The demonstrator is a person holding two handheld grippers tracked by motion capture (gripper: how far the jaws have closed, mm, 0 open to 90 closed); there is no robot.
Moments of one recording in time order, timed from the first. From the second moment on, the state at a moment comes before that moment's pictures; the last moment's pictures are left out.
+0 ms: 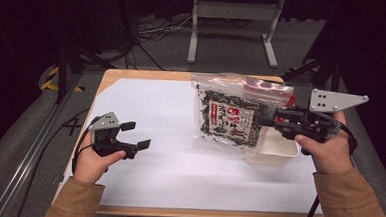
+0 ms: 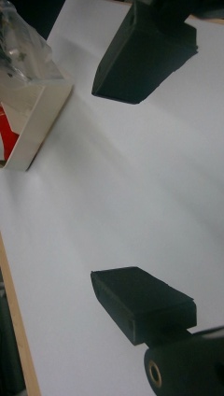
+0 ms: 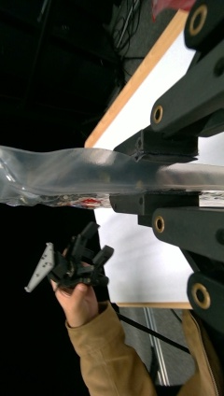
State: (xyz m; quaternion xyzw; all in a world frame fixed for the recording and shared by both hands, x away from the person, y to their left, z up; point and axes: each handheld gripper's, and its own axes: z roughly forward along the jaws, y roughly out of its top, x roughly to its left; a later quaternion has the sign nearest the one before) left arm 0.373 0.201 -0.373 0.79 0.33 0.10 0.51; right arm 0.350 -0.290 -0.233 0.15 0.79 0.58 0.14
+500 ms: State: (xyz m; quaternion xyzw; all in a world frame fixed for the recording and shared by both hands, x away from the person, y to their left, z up) left arm 0.380 0.208 -0.383 0.79 0.34 0.10 0.50; right arm 0.349 -0.321 -0.226 0.19 0.76 0.59 0.19
